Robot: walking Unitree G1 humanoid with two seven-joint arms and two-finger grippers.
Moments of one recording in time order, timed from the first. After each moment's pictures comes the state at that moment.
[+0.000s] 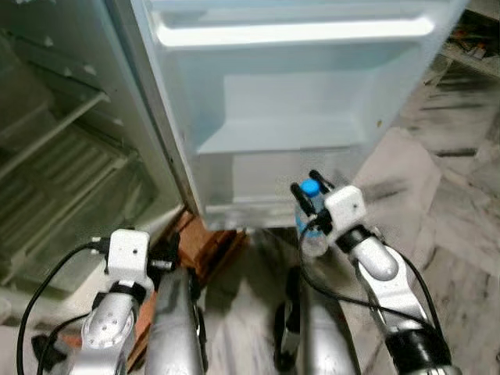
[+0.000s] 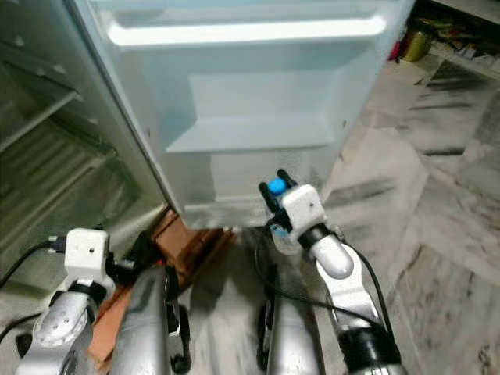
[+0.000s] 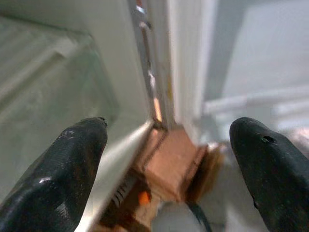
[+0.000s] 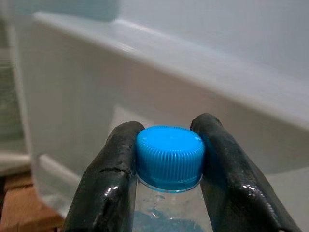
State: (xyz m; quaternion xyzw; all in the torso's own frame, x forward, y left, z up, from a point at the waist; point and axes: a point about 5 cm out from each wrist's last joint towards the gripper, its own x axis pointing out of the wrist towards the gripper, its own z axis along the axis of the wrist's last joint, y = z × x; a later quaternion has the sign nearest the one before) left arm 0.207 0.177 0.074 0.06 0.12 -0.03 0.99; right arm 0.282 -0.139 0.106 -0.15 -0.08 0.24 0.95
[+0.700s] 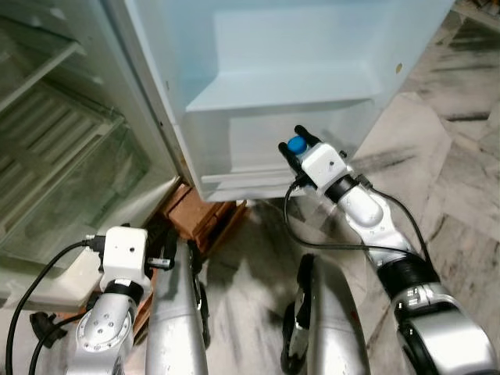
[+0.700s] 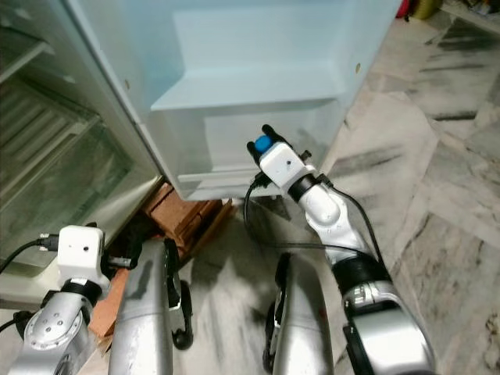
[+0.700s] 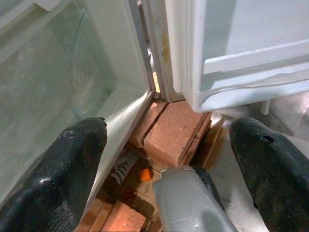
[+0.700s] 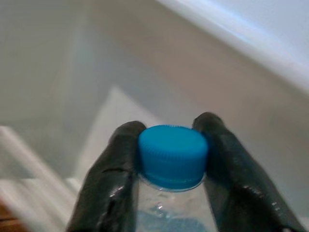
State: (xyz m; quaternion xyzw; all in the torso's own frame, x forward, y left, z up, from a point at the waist) left arm 0.199 0.177 0.095 0.07 0.10 -0.02 0.99; right arm 0.350 -0.130 0.153 -0.29 -0.17 0.25 0.91
